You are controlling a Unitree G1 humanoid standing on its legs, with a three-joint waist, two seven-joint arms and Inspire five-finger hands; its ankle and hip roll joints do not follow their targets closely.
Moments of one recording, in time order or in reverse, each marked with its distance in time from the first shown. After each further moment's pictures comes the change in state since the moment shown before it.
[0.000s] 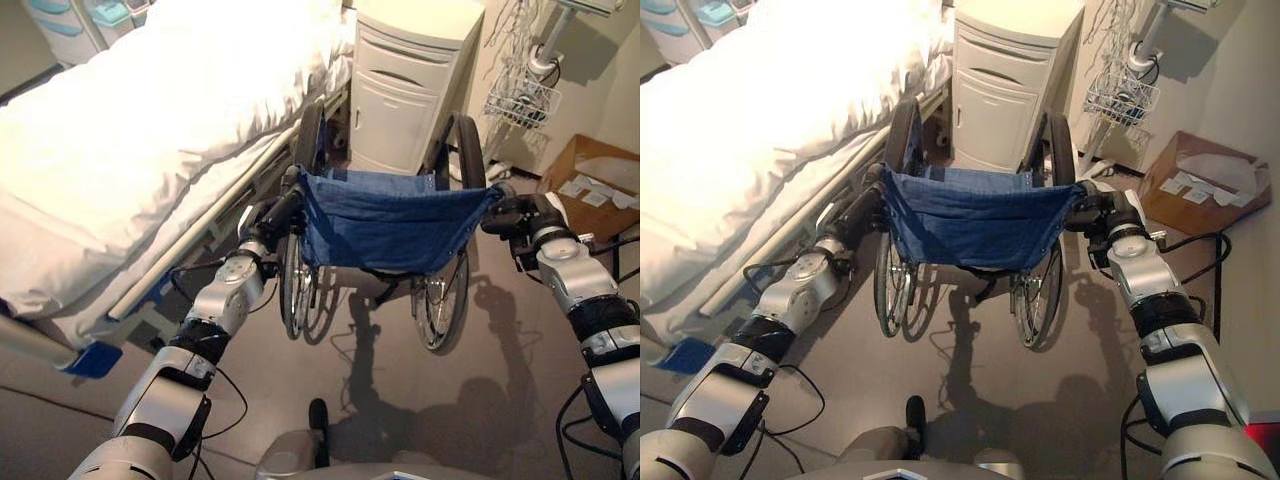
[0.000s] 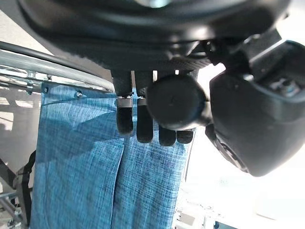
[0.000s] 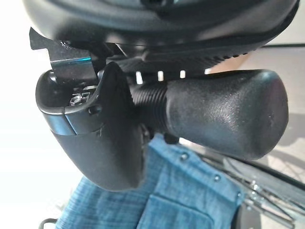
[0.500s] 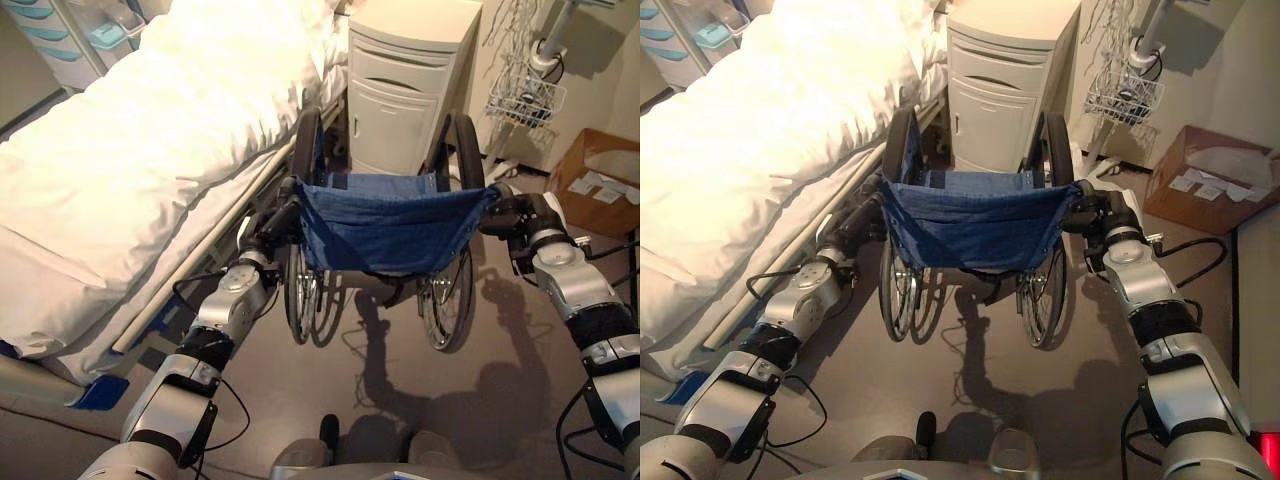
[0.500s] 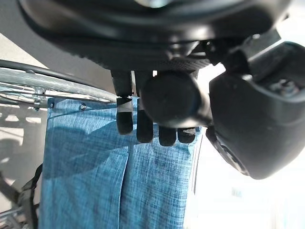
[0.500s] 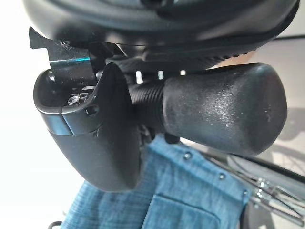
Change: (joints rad) left arm 0.052 -0.034 0.063 -0.007 0.043 0.000 0.057; right arm 0.026 0.023 -0.002 -0.080 -0.004 0.007 -0.051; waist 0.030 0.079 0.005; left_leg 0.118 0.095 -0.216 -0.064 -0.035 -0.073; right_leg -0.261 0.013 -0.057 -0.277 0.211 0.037
